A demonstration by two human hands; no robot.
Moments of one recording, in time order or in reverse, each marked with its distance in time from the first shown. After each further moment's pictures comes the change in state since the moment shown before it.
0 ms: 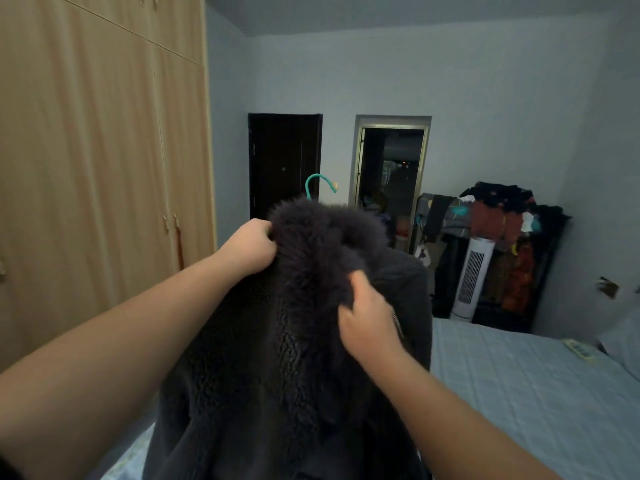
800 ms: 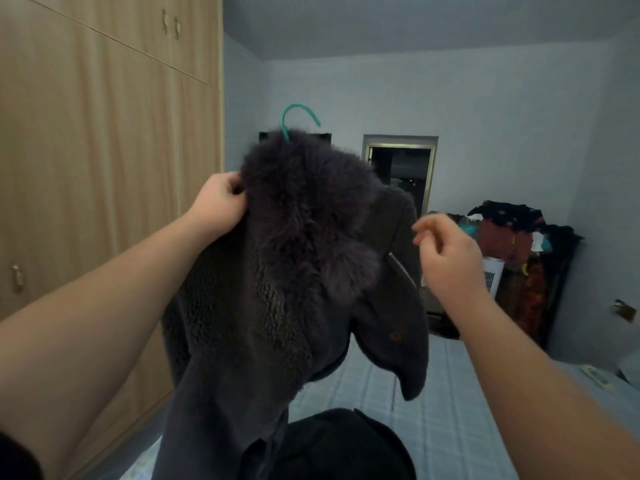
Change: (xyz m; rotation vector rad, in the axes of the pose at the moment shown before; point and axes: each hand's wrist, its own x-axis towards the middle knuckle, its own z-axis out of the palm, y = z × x) left_hand 0.034 -0.018 -0.085 -0.270 0.341 0.260; right_hand 0.071 0.003 -0.104 0.023 0.317 -0.196
